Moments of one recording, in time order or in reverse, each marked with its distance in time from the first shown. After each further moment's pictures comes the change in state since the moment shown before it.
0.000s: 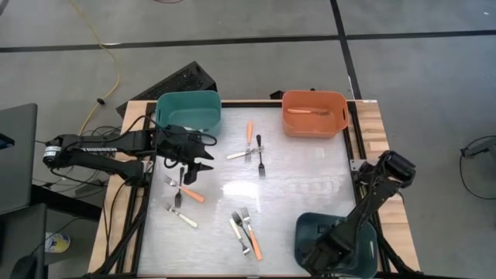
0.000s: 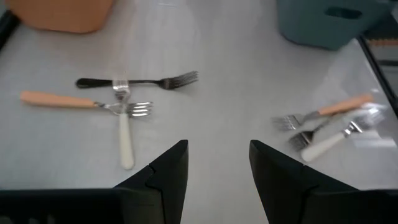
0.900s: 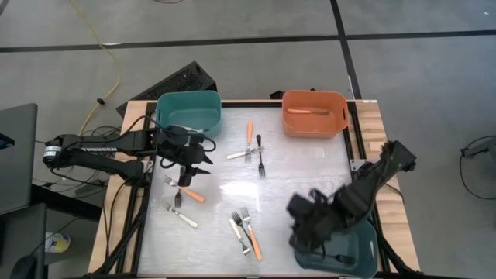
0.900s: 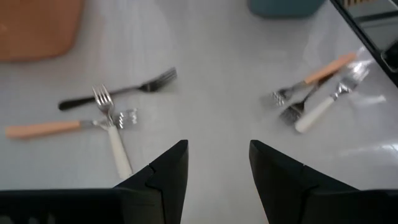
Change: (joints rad) left arm 0.000 0.006 0.000 -0.011 0.061 0.198; right arm -0.203 -0.122 0.545 -0.425 0.582 0.021
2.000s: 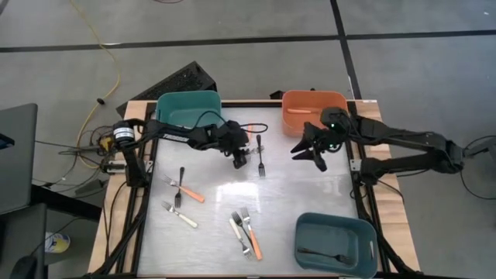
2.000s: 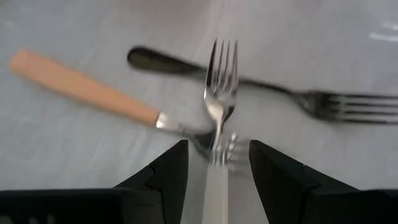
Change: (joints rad) left arm 0.193 0.828 0.186 0.478 -0.185 -0.235; right arm -0.970 -0.738 -1.036 0.839 -0.808 -1.145
